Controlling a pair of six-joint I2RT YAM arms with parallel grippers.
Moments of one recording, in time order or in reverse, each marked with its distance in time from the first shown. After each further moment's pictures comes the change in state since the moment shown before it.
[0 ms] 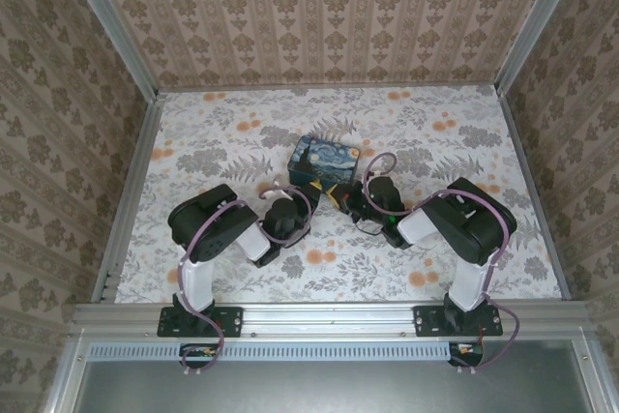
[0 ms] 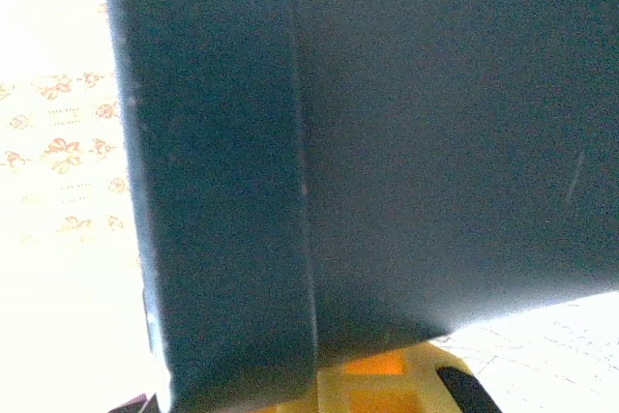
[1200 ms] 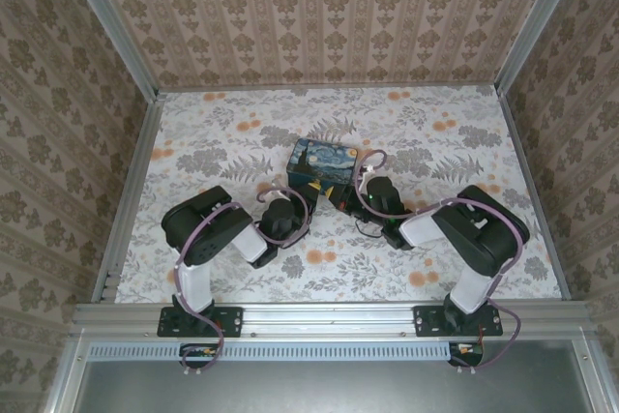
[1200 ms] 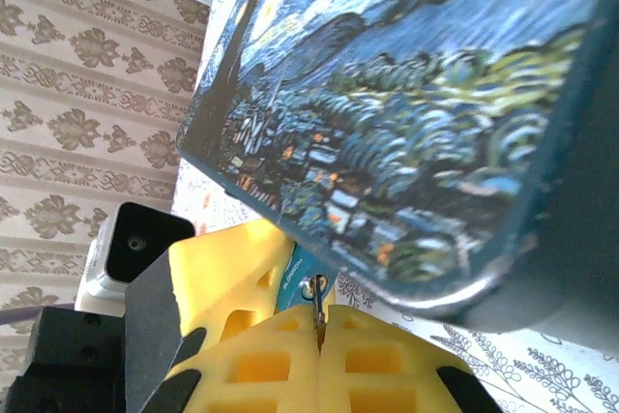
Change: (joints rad) left arm 0.003 -0.046 -0.021 -0.007 0.045 -0.125; right arm 0.041 -0.138 0.002 -0.177 0.063 -0.488
